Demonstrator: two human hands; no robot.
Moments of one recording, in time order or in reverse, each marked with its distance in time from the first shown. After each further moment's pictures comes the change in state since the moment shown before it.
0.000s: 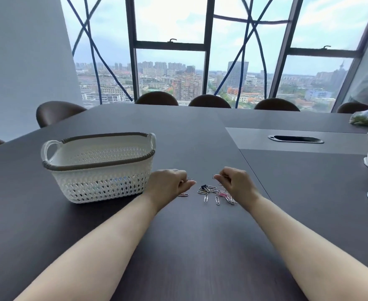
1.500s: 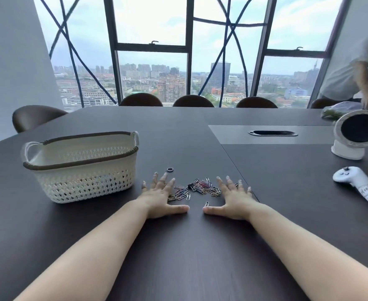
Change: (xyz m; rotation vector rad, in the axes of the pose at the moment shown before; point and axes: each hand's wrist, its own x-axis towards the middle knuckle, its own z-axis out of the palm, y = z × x) left_hand -0.023 0.014 0.021 -0.015 -0.713 -0.181; right_hand -0.058 0.017 -0.014 -0.473 -0.523 0.378
